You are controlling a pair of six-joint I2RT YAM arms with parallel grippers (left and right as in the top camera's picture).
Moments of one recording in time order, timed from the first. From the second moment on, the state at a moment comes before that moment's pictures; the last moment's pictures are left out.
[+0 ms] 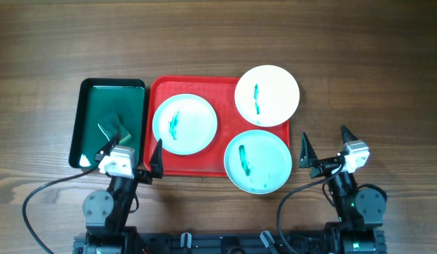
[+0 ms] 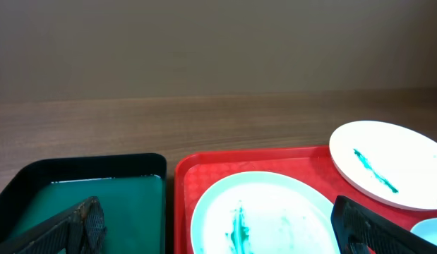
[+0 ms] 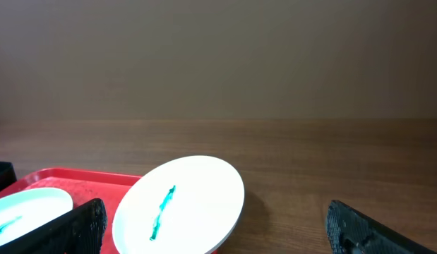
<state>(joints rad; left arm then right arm) -0.04 0.01 0.04 -0.12 0.17 -0.04 0.01 0.02 0.01 0.01 -0.19 0.08</state>
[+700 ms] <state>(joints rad) -0.04 0.26 0.35 -0.35 0.16 -0.17 0.01 0.09 0.07 0.03 -0.29 0.17</state>
